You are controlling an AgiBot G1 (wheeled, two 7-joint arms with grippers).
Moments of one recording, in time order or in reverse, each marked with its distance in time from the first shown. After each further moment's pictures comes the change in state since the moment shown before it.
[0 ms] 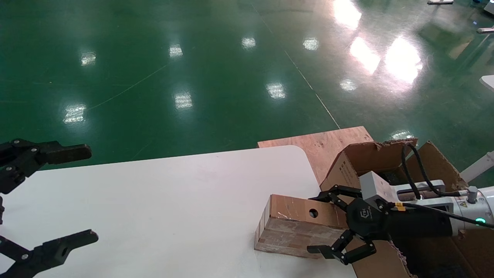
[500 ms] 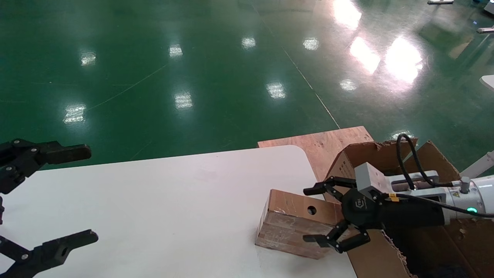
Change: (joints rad) left arm 0.000 0.000 0.000 0.000 0.000 0.000 0.000; right arm 0.079 -0.031 -0.047 -0.046 0.016 0.001 -0.034
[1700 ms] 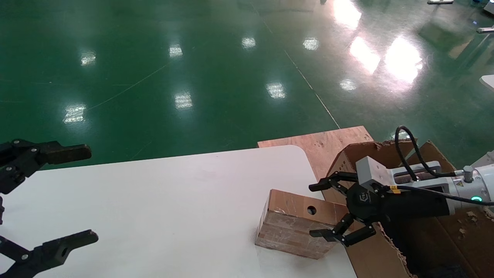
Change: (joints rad) left arm 0.000 0.000 0.001 0.000 0.000 0.000 0.000; right arm 0.142 -0.017 -0.174 -0.050 0.001 -0.003 -0.001
